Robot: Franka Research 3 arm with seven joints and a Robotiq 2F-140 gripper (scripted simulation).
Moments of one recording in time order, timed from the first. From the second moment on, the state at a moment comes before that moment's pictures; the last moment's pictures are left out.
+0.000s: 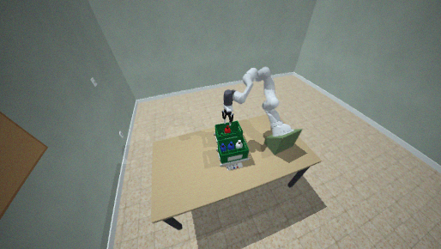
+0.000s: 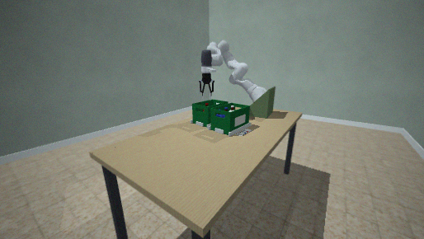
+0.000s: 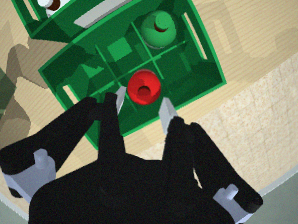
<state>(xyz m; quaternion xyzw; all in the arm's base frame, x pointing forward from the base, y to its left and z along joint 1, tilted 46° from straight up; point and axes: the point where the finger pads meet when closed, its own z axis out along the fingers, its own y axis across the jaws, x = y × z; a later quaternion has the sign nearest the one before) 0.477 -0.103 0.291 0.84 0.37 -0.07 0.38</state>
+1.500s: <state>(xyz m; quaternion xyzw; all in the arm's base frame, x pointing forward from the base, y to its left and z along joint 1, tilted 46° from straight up) 0.486 -0.141 0.254 0.84 0.37 -0.08 0.38</state>
